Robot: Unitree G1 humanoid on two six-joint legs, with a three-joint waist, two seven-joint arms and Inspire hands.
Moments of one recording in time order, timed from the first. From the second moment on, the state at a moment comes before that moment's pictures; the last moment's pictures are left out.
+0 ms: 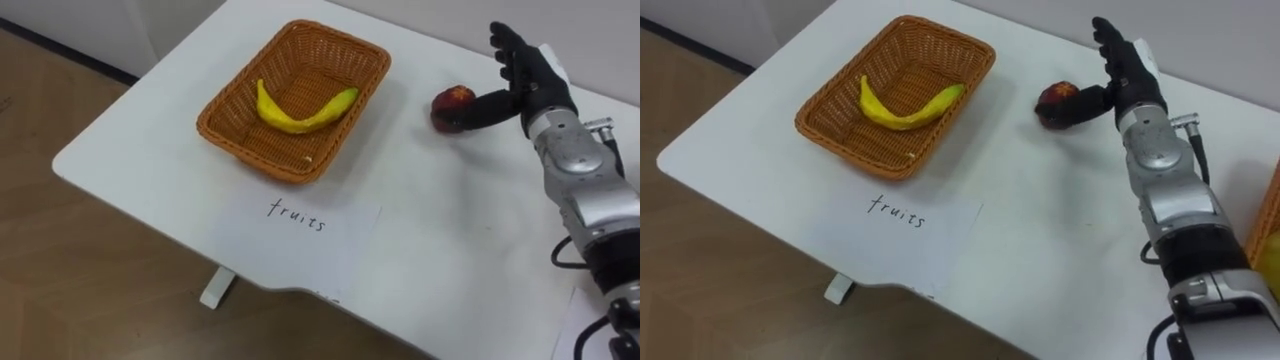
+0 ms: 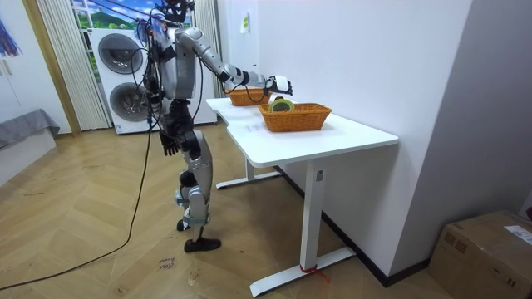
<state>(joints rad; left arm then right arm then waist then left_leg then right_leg) 0.27 0.22 -0.02 0.96 -0.13 0.06 0.06 -0.60 -0.50 0.18 0.66 0.11 0.01 -0.05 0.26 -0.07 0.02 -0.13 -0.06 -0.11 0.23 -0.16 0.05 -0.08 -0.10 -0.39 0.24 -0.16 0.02</state>
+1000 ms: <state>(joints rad) 0.27 0.22 -0.06 0.96 -0.12 0.07 0.06 -0.60 -0.50 0.20 0.83 0.08 0.02 -0.02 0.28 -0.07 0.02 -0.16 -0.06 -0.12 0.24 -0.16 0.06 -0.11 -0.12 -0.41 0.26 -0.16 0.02</state>
